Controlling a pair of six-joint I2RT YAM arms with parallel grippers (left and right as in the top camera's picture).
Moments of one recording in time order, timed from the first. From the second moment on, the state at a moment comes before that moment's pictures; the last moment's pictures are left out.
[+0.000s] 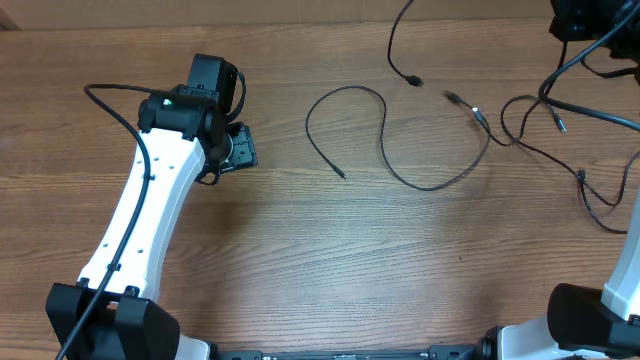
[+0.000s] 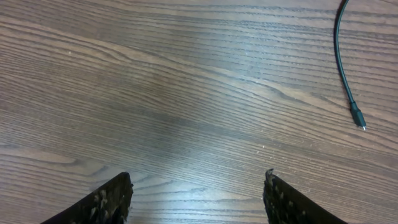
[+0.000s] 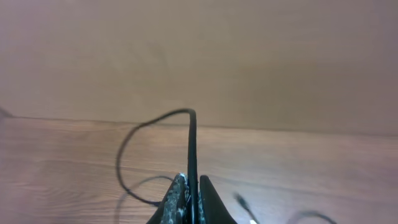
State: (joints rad) left arm -0.20 1.64 1.52 -1.22 -0.09 -0.47; right arm -0.18 1.69 2.22 -1.04 -0.38 -0.01
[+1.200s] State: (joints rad) left arm -0.20 1.64 1.52 -1.22 -0.09 -0.47; right arm -0.22 1.65 2.22 -0.97 -0.61 -0.07
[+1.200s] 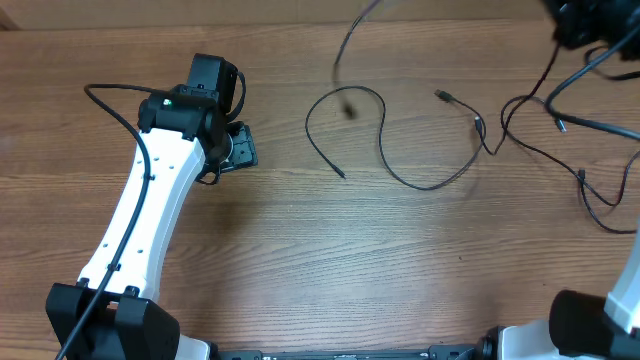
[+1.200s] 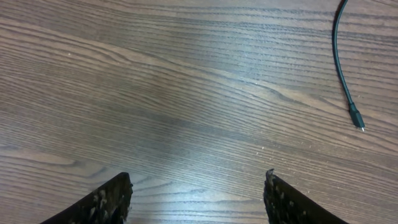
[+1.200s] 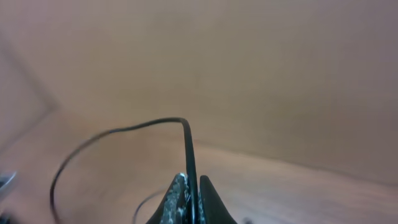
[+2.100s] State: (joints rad) left arm -0.20 1.64 1.52 -1.21 -0.09 -0.47; right arm -0.27 1.73 2.23 -0.90 0.46 0.09
